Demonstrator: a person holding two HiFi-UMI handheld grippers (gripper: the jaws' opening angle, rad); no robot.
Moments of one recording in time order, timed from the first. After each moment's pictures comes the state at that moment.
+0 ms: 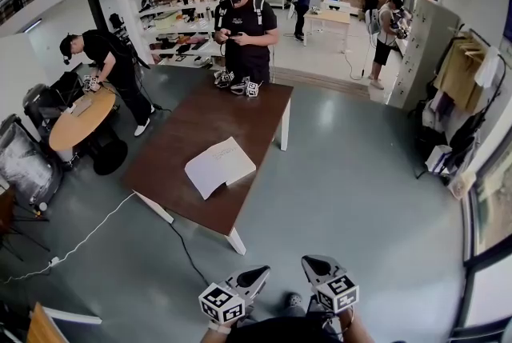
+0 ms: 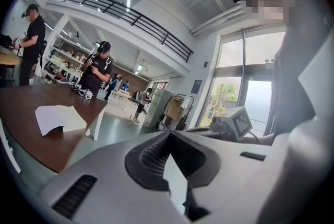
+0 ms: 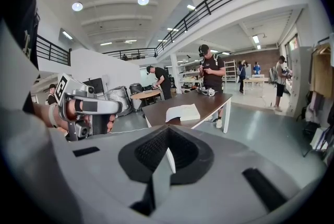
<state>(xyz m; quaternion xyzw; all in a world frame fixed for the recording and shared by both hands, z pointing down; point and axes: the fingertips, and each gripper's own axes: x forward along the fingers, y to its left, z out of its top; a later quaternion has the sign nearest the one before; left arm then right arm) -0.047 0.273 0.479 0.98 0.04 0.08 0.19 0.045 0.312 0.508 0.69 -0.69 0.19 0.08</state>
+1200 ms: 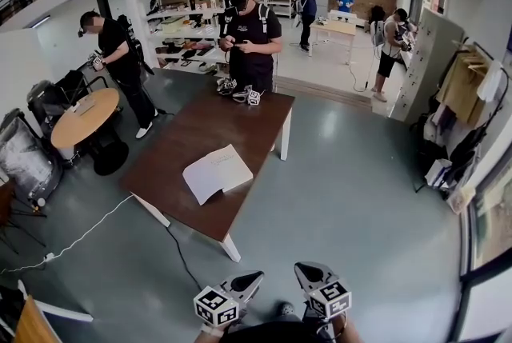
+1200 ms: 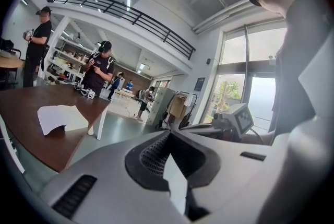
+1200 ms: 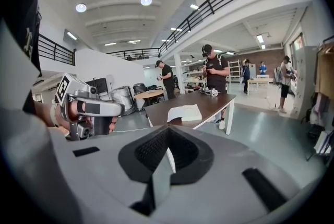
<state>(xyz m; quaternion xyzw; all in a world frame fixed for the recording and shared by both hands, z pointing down) -0.032 0.275 0.487 0.98 0.02 0.09 0.18 0.058 0.312 0.512 0.68 -0.71 0.18 0.09</state>
